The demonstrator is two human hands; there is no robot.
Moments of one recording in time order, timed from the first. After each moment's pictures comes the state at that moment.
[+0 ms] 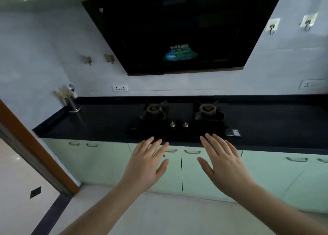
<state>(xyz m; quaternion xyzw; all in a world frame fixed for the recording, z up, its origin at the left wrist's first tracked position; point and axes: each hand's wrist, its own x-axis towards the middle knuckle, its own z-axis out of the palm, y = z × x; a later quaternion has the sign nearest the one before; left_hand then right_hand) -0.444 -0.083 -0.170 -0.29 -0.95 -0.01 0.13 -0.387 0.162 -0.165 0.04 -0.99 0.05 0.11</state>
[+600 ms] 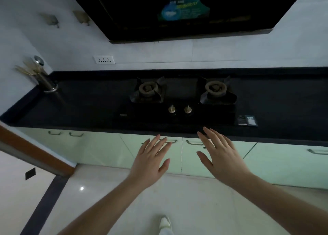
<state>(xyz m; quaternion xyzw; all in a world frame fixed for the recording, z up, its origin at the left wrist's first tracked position) -0.611 -0.064 -0.289 -0.33 -0.94 -0.05 0.04 -0.558 0.187 -0.249 0.06 -0.99 0.09 0.03</state>
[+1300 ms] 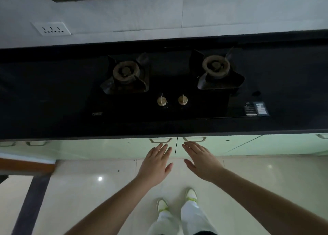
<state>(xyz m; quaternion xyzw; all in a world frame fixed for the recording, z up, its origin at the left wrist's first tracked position) -0.740 -0.034 -0.461 -0.37 -0.92 0.01 -0.16 -0.685 0.182 -0.430 0.08 -0.97 0.17 -0.15</state>
